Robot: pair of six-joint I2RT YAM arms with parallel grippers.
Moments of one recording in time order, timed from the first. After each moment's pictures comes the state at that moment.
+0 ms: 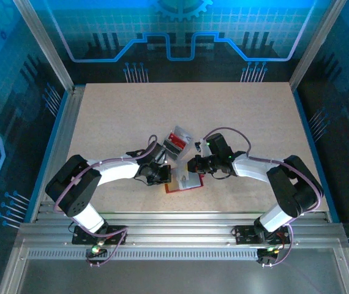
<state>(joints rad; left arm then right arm) -0.64 1.62 0.79 -0.33 0.32 -0.77 0.55 1.58 0.72 -0.02 -0.57 0.64</state>
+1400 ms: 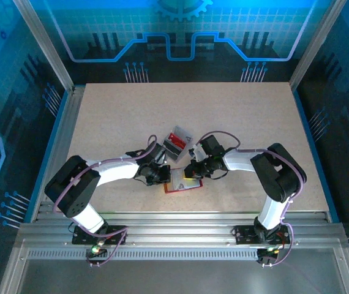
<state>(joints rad) -0.64 1.61 0.79 -0.35 0.30 -0.77 0.56 1.77 0.82 -0.14 -0.68 0.56</state>
